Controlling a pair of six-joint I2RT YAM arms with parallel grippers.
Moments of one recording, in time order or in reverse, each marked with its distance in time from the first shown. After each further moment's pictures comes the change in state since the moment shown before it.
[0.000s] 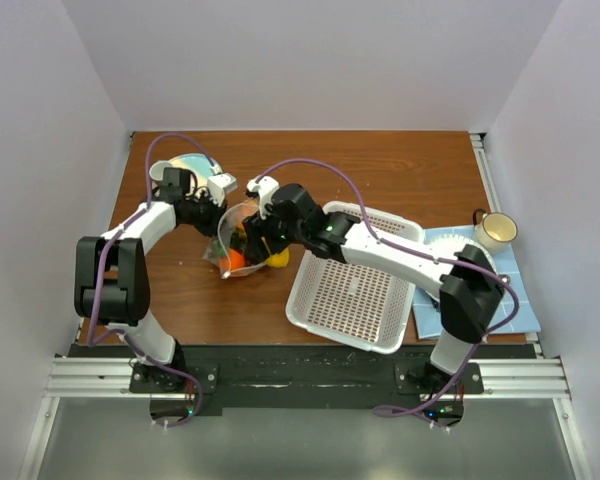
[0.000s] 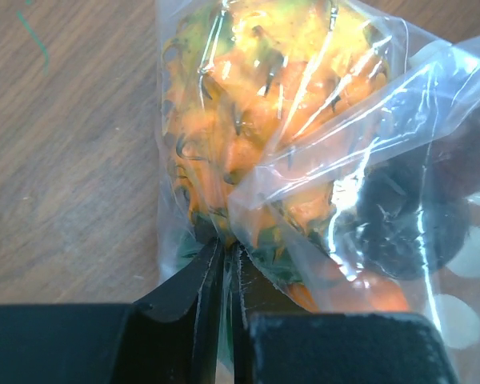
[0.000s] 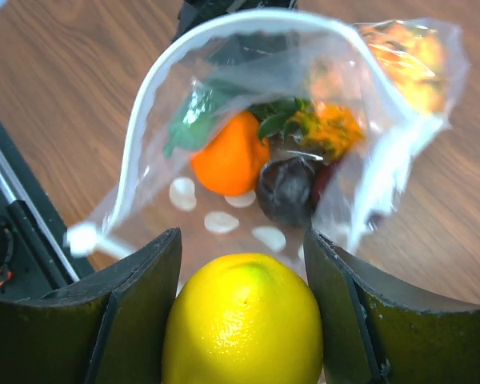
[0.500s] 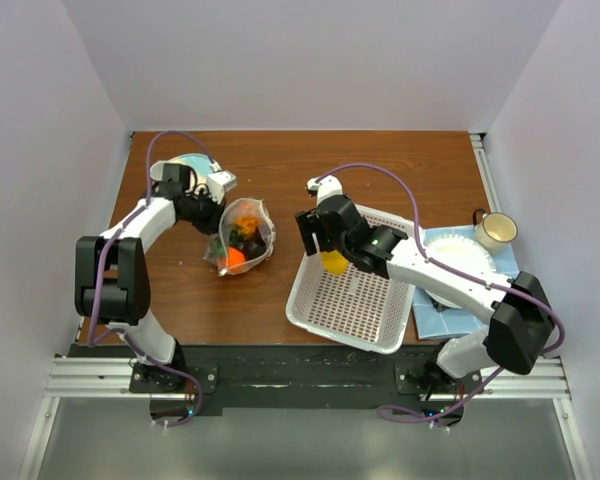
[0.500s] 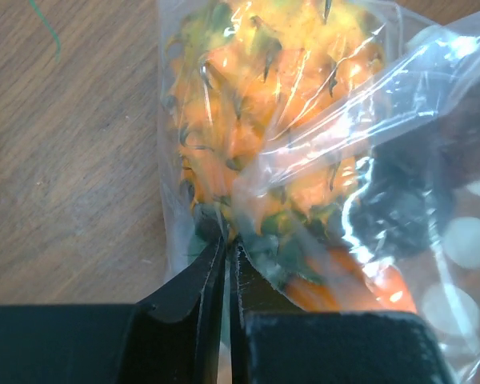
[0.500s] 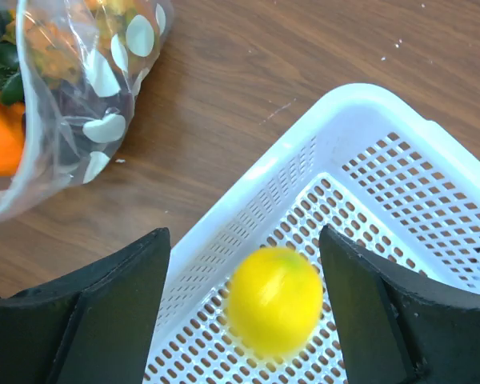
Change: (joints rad) left arm 0.000 0.002 0.044 -0.054 -0.037 0.005; right arm -0.083 -0.304 -0.301 -0.064 0.427 0.047
